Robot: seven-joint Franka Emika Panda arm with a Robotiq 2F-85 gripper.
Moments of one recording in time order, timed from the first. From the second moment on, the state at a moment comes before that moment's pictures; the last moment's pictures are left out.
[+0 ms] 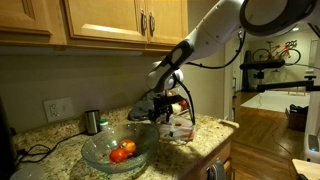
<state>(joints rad) -0.18 0.71 -0.12 -1.48 0.07 2.28 0.09</state>
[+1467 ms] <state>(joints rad) -0.12 0.71 -0.17 -1.47 -0.07 2.22 0.18</state>
